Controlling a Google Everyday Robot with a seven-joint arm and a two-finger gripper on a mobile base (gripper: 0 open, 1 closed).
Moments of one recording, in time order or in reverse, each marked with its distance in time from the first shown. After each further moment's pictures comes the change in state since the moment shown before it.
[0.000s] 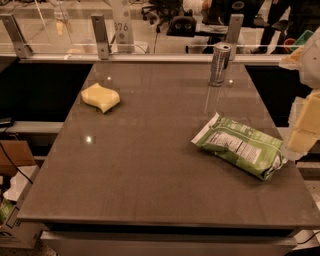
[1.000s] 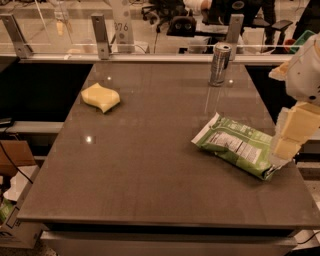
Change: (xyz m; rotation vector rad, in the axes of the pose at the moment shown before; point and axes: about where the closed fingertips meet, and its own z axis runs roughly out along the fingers) arm -0.004 0.001 0.028 -0.019 -0.025 0.008
